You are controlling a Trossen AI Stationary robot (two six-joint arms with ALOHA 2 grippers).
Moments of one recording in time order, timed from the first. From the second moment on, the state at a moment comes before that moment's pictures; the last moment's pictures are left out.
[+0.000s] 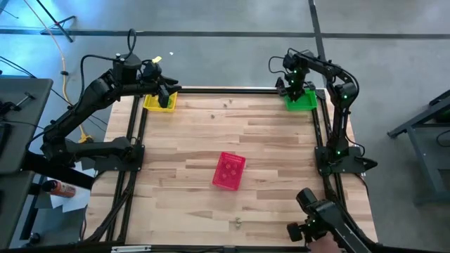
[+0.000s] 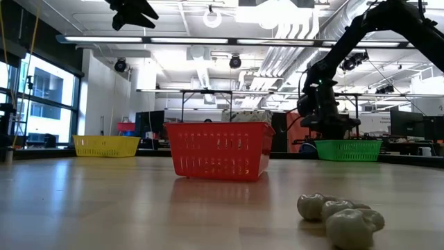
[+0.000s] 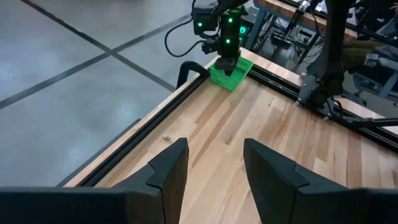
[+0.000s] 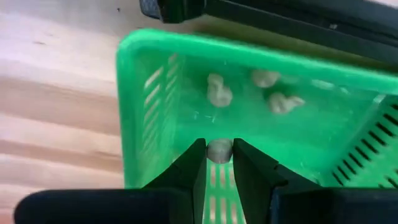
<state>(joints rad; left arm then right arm) 0.74 0.99 1.21 -0.69 0.25 -0.08 -1.16 2.09 1.57 -1.28 -0.08 0.16</state>
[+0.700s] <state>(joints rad) 0.74 0.99 1.21 -0.69 0.25 -0.08 -1.17 2.09 1.53 -1.20 0.00 0.23</state>
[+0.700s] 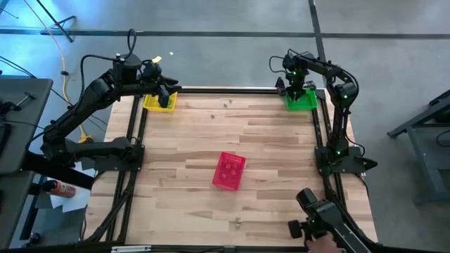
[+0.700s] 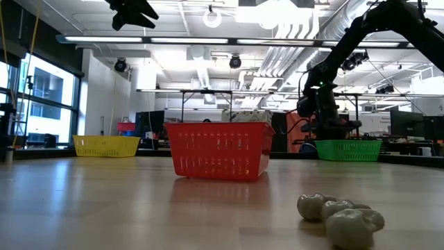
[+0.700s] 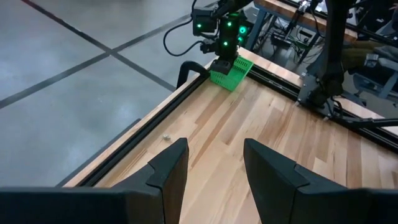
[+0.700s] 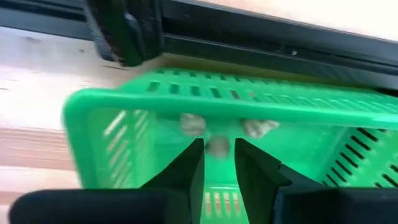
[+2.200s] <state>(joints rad) 0.74 1.06 1.21 -0.68 0.25 -0.03 -0.58 1.22 1.37 -0.52 -0.47 0.03</state>
